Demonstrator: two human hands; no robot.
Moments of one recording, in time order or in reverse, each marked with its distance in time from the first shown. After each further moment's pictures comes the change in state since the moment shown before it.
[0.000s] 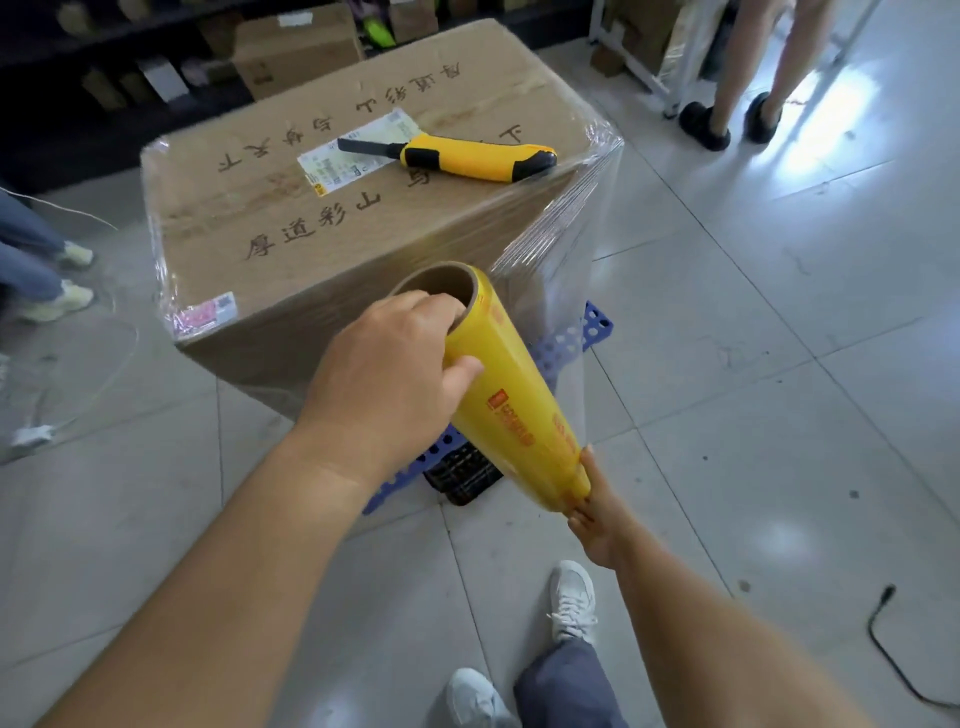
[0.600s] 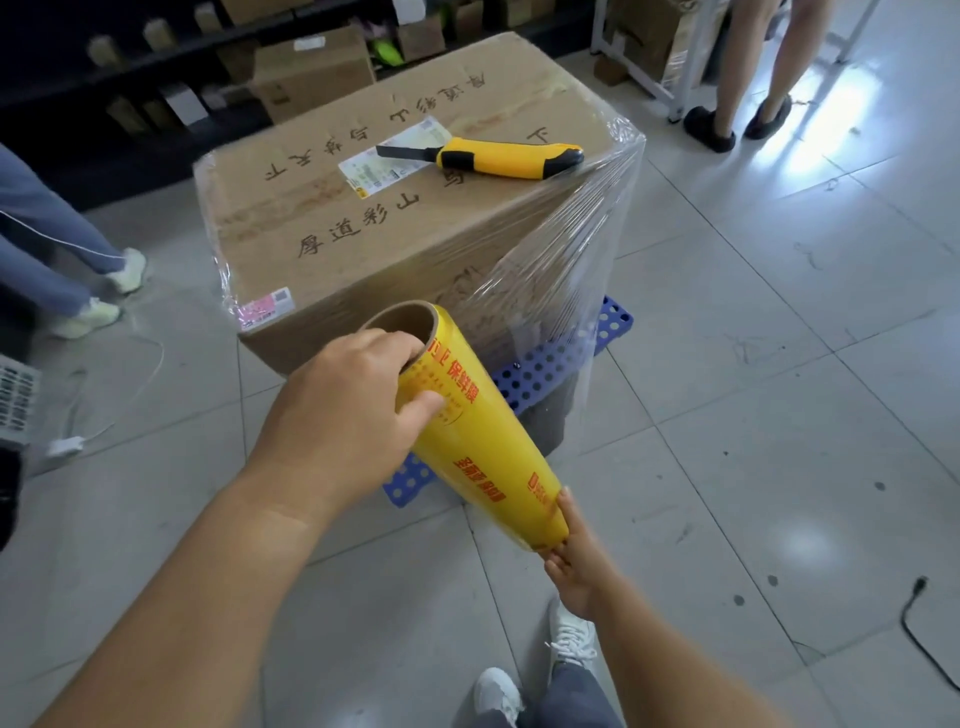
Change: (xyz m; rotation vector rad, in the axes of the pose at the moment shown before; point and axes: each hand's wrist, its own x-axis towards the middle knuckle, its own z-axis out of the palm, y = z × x) left_hand -0.052 -0.047 -0.025 0.021 -0.008 -0.033; right_hand -0.040 0.079 0.050 0.145 -0.102 0.038
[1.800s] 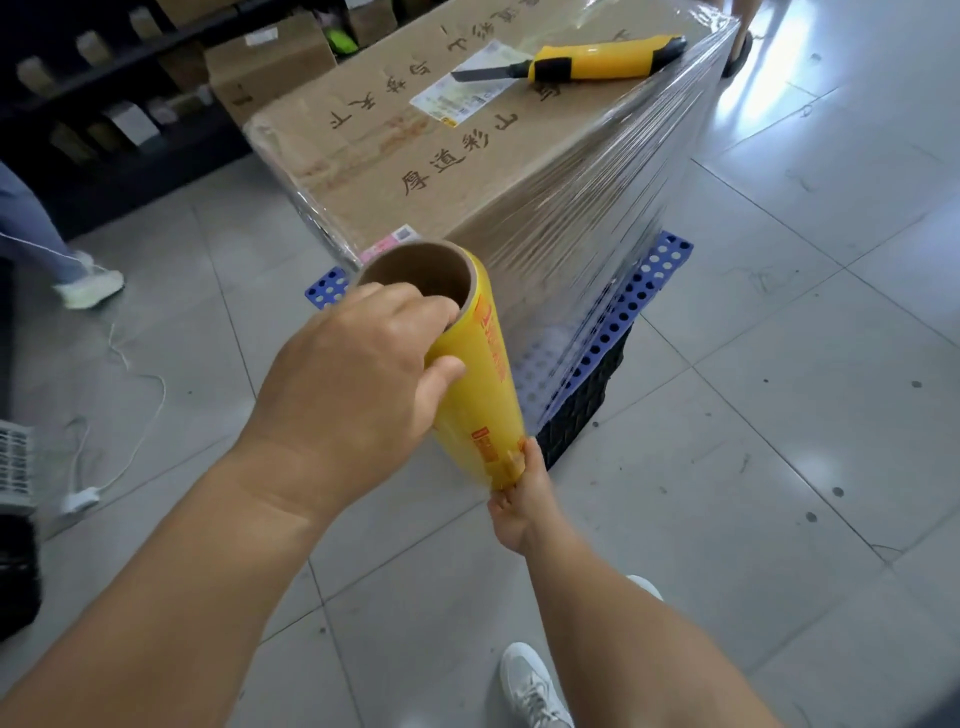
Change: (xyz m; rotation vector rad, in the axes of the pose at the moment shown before) left_hand -0.032 -0.145 -0.032 0.143 0.054 0.416; right_hand 0.041 0.088 0.215 0.407 -0.007 -0.062
